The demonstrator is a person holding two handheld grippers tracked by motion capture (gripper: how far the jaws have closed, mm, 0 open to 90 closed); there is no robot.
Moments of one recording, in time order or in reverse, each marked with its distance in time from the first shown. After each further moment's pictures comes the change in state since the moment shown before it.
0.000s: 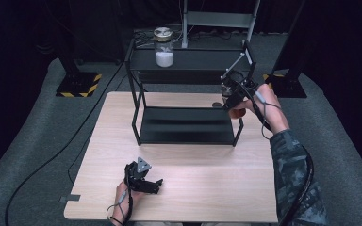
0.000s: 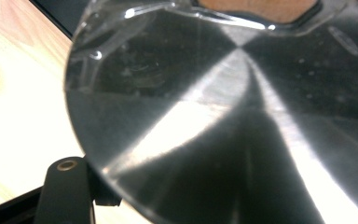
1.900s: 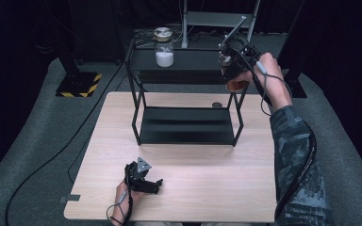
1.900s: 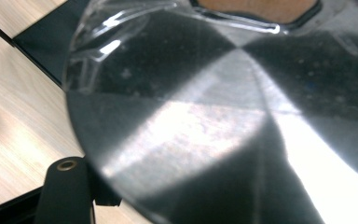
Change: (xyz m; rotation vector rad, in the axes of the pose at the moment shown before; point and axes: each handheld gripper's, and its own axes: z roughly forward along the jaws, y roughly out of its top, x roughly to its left) left arm 0.000 0.000 0.000 0.000 0.000 0.000; right arm 0.005 0.035 -0.067 -0.105 -0.099 -0.013
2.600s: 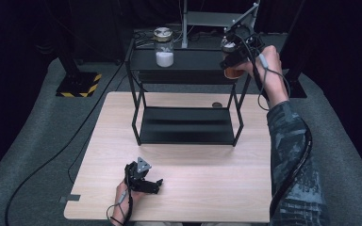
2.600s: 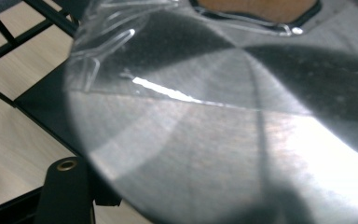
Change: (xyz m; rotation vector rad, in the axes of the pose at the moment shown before) left arm 0.000 0.000 0.000 0.000 0.000 0.000; right arm -0.006 -0.015 -0.013 -0.175 -0.041 0.104
